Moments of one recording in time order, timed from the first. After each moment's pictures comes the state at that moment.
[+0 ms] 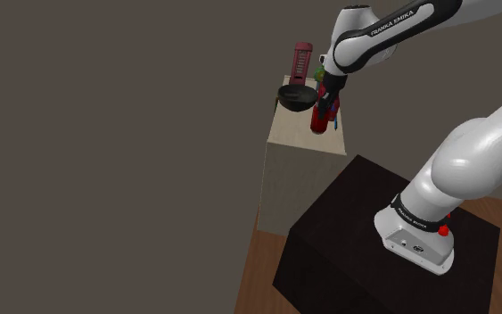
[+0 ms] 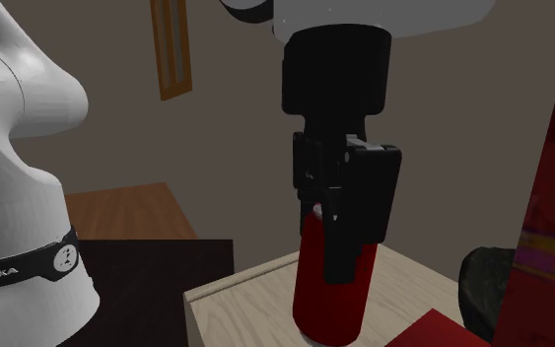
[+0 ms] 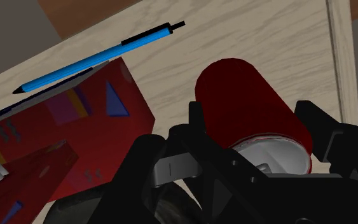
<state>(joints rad) -0.05 -0.29 -0.24 -2.58 -0.10 2.29 -0.36</state>
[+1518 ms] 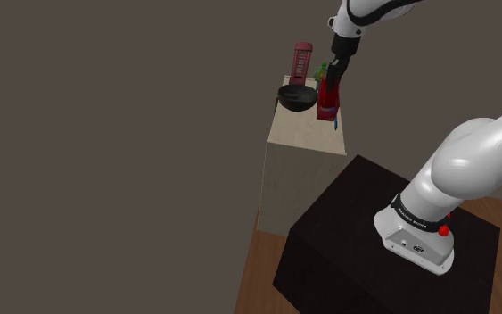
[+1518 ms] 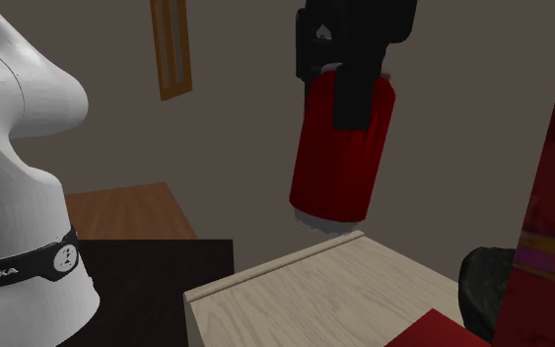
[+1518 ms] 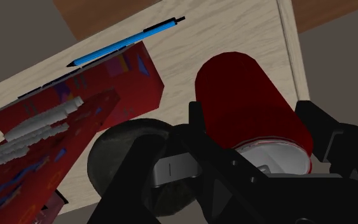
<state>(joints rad) -0.05 -0.42 -0.21 -2.40 -0.10 1.98 -0.35</state>
